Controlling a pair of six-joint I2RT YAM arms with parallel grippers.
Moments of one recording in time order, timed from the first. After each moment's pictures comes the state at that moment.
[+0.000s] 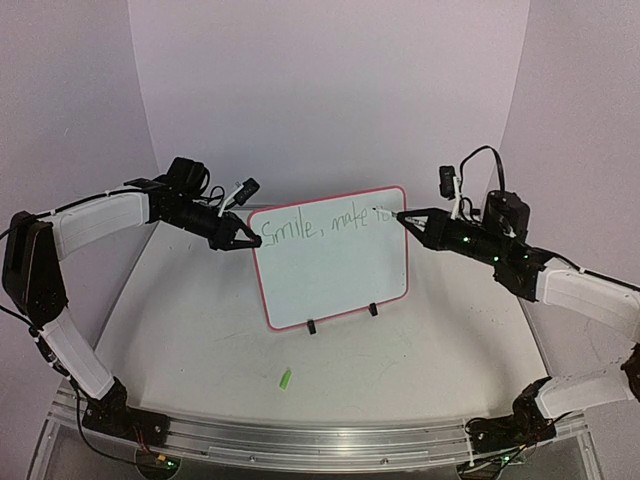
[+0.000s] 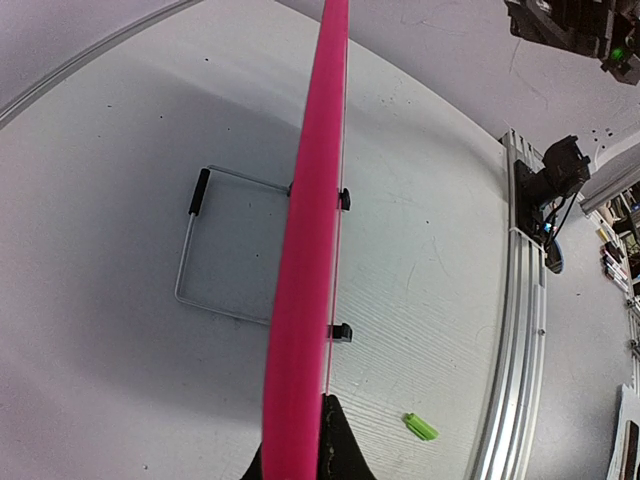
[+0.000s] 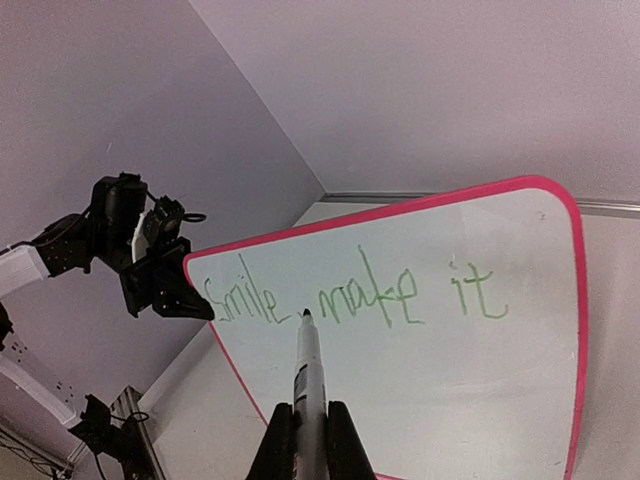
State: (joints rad) left arm -0.42 1.63 1.34 -0.56 0.80 0.30; right arm 0.52 1.21 0.82 0.28 -0.39 0.49
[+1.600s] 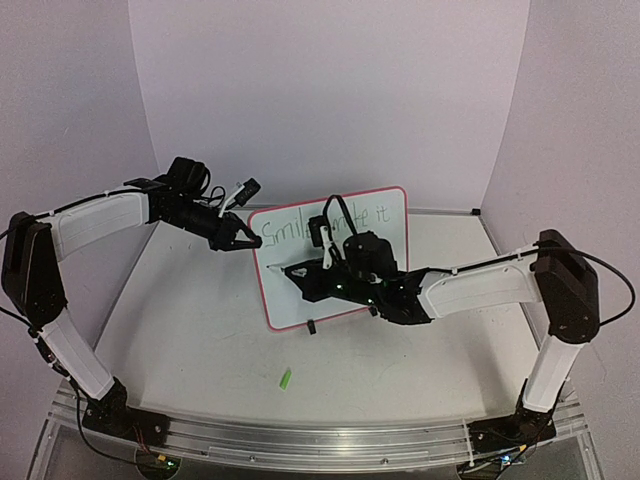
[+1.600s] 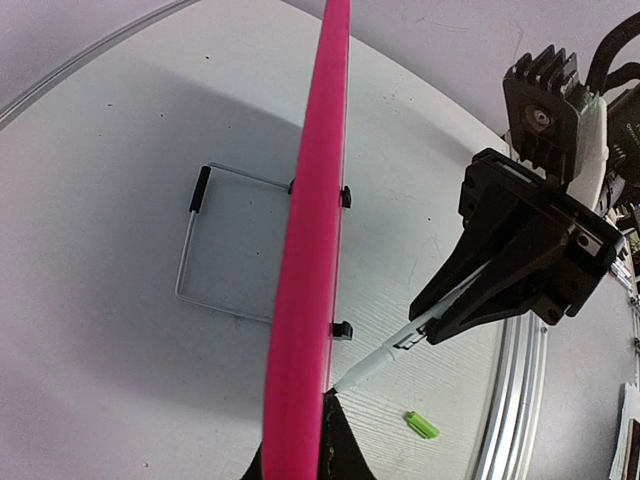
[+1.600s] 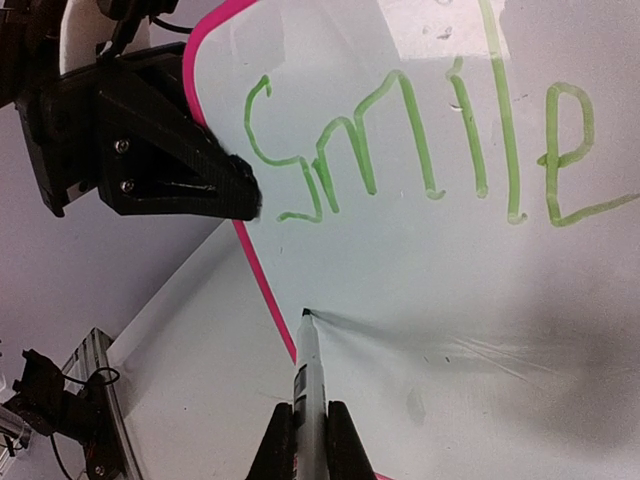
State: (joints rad) left arm -0.43 1.63 1.34 -0.57 0.78 0.30; right arm 1.00 1.83 1.10 0.45 0.00 0.49
